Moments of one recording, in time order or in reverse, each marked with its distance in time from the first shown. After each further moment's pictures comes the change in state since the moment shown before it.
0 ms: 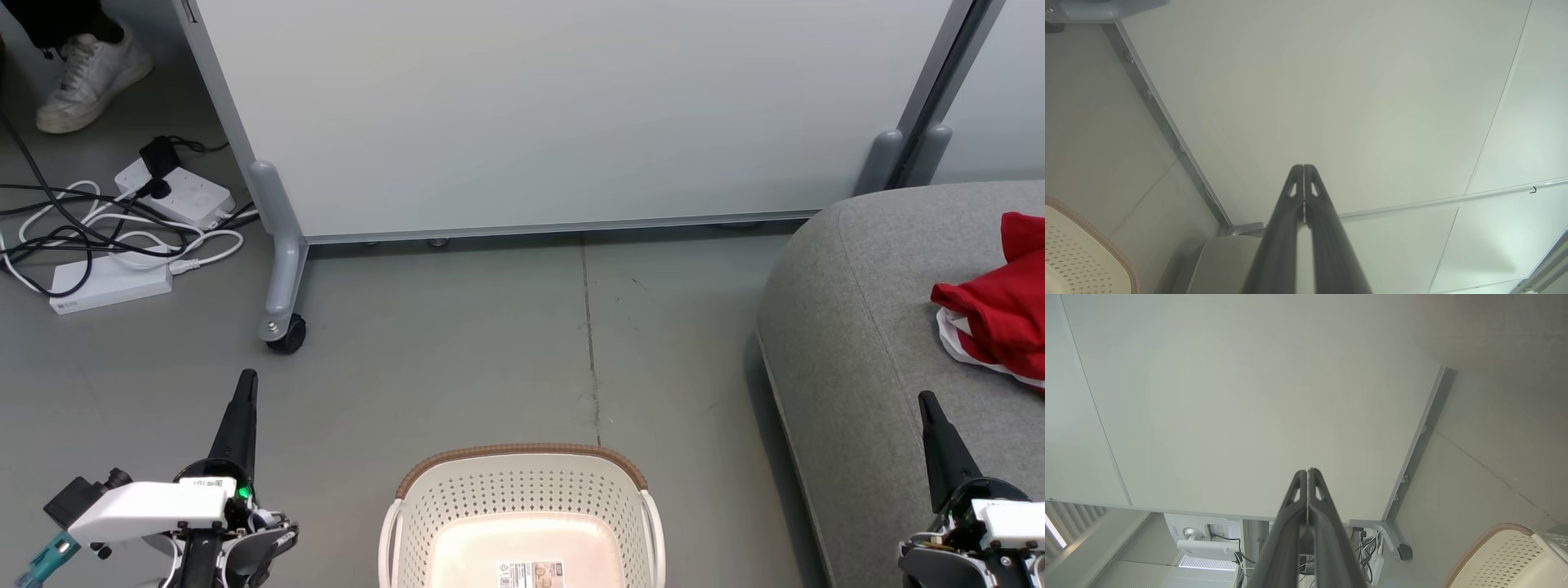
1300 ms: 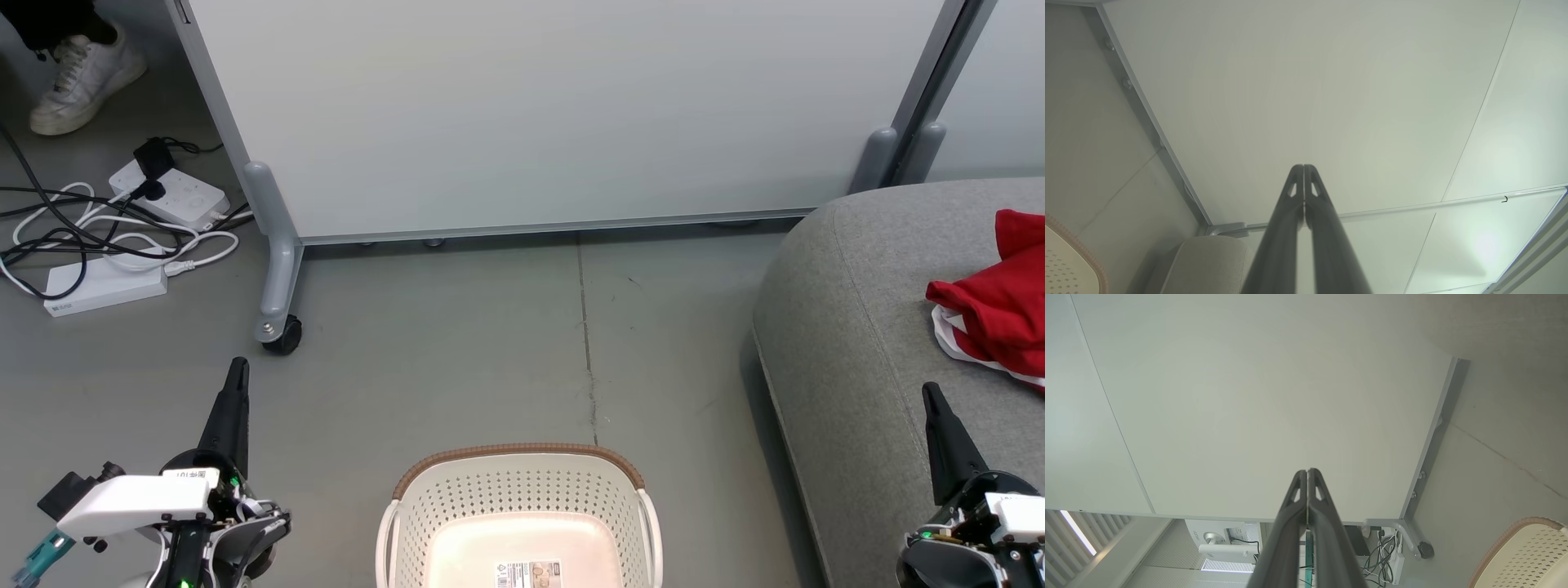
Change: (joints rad) left arm -0.016 0.000 0.021 -0.004 -0.082 -0.009 0.026; right arm -0.010 -0.001 -0.009 -0.007 0.087 0.000 0.025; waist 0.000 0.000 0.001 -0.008
